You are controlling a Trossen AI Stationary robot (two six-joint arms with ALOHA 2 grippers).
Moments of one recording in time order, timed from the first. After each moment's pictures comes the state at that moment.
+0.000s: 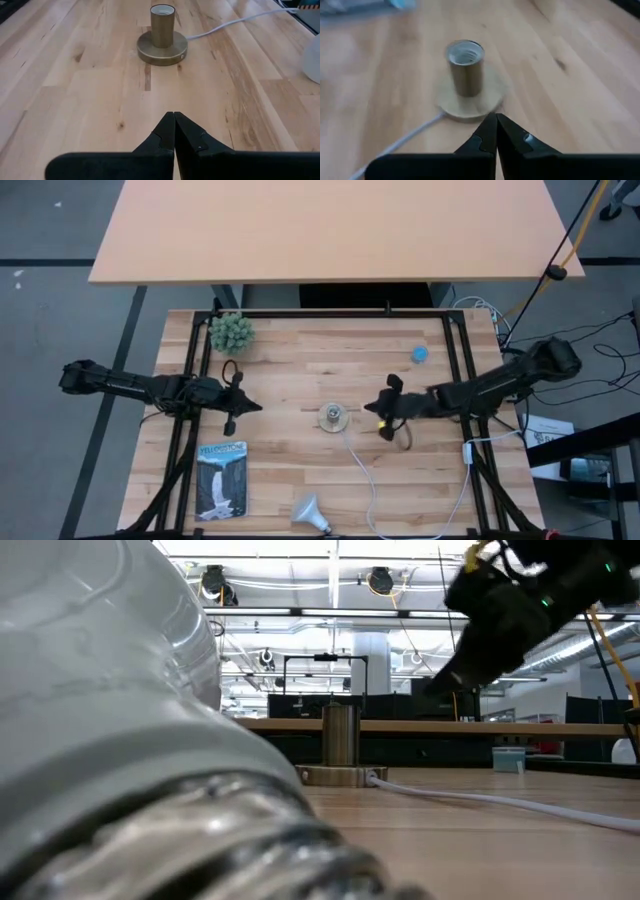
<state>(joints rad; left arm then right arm) -0.09 0.48 0.16 -0.17 -0.01 -0.02 0.24 1.29 0.49 0.06 0.40 0.32</state>
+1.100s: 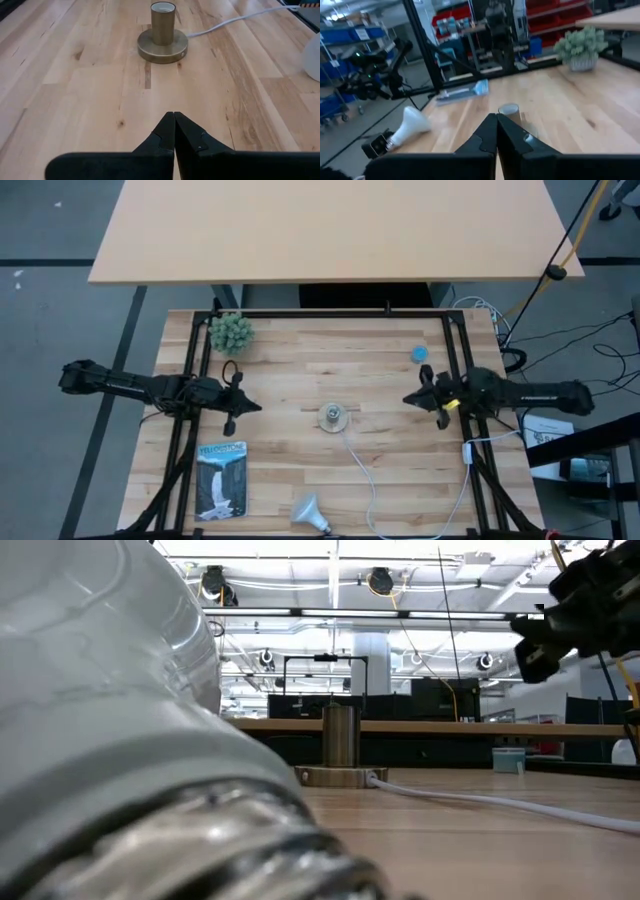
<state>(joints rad) -0.09 0.48 0.16 -0.18 -0.01 -0.02 -0.05 0.18 0.01 0.13 -0.19 0.26</state>
